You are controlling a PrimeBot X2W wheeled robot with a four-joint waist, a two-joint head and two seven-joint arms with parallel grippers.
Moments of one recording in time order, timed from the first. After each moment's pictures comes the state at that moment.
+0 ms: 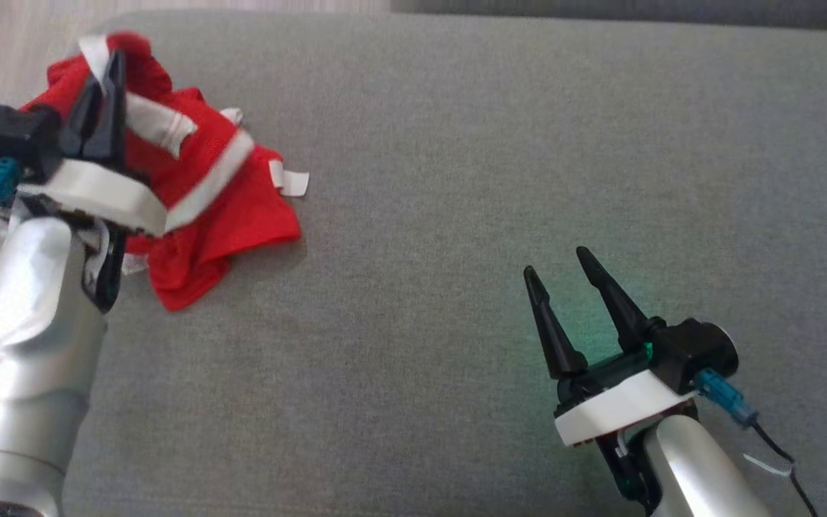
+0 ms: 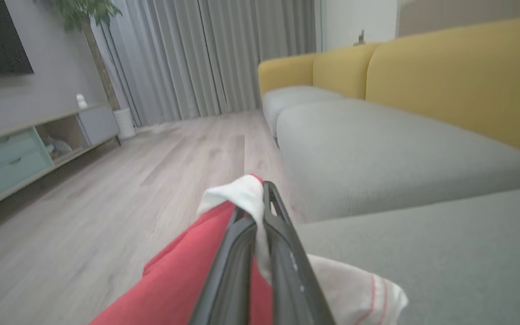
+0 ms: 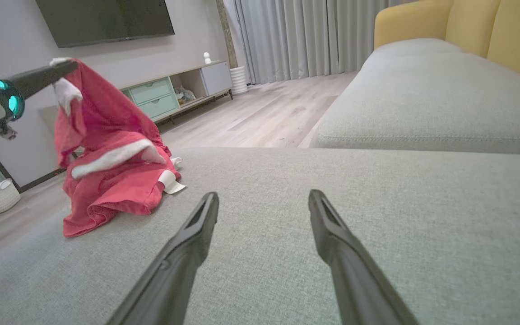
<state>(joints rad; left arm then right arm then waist) -0.80 0.33 -0.35 0.77 -0.36 -0.10 -0.23 -0.16 -0.05 0.32 0.26 0.17 0.13 -0.25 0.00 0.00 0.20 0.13</state>
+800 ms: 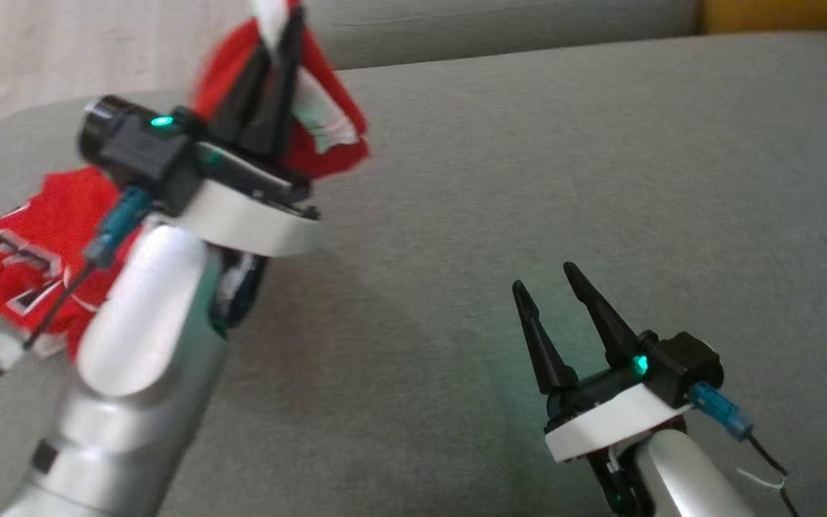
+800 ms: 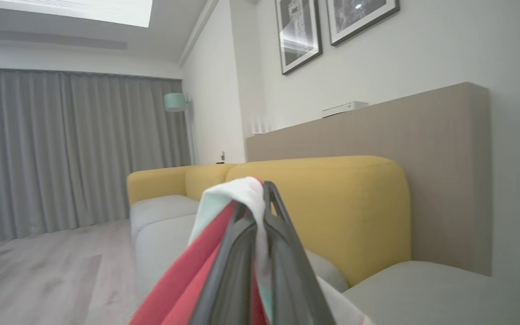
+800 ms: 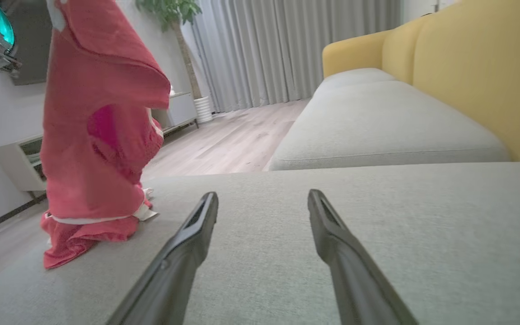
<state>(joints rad) -0.67 0.21 -0.45 0.20 -0.36 -0.08 -0.16 -0.12 -0.05 0.36 0.24 0.22 0.13 -0.25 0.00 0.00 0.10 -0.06</state>
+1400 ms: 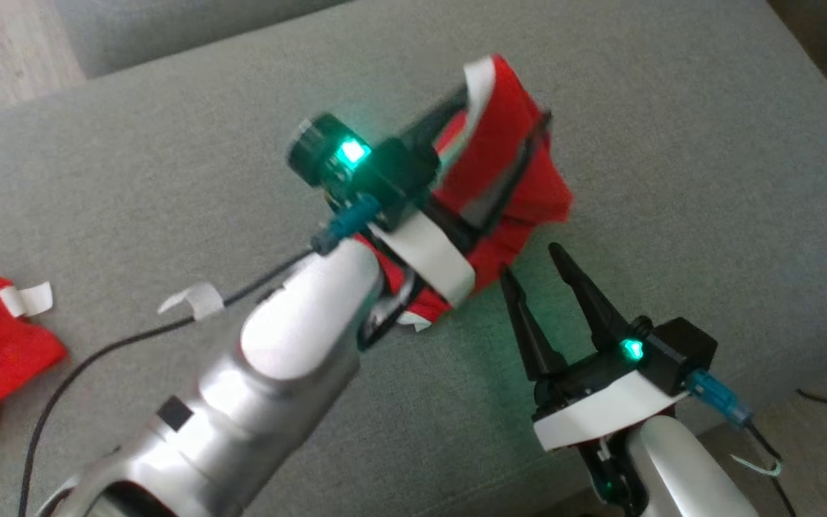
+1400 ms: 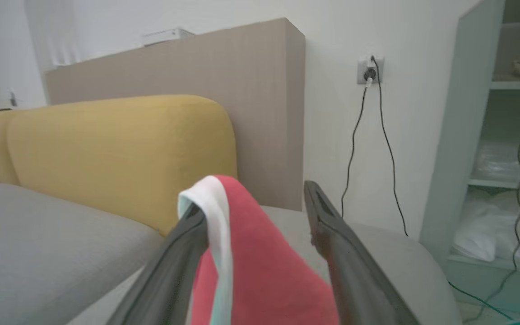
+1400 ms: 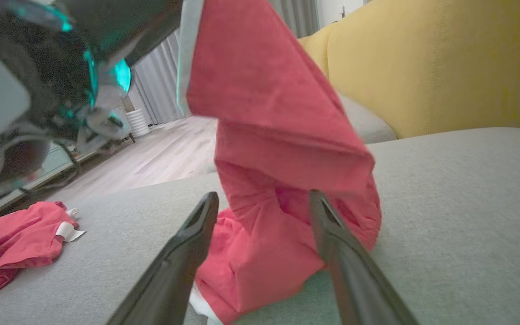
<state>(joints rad) -0.83 0.04 -0.81 0.45 -0.41 -0.08 -0.14 -0.16 -0.05 0.40 0.20 0.27 0.13 -0.25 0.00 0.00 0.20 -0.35</state>
